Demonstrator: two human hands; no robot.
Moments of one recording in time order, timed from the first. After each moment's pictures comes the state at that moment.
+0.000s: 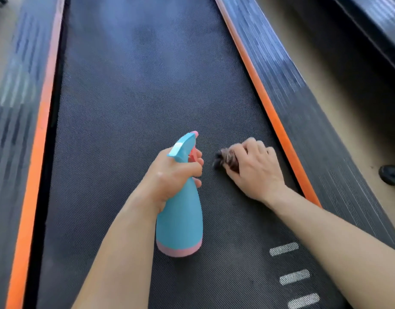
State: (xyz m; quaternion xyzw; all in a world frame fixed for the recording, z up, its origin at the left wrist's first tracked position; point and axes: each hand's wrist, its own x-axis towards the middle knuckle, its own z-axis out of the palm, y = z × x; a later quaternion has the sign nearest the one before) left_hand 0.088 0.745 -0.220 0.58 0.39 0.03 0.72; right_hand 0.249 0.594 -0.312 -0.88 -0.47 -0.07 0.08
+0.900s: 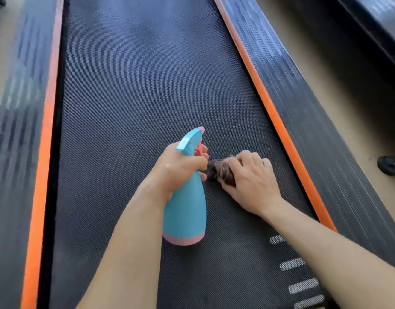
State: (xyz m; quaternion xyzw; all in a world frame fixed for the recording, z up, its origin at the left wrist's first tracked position) left_hand 0.091 0.741 -0.215 0.60 0.39 0.00 0.70; right_hand 0.205 0.574 -0.317 -0.87 -0.48 -0.06 0.10
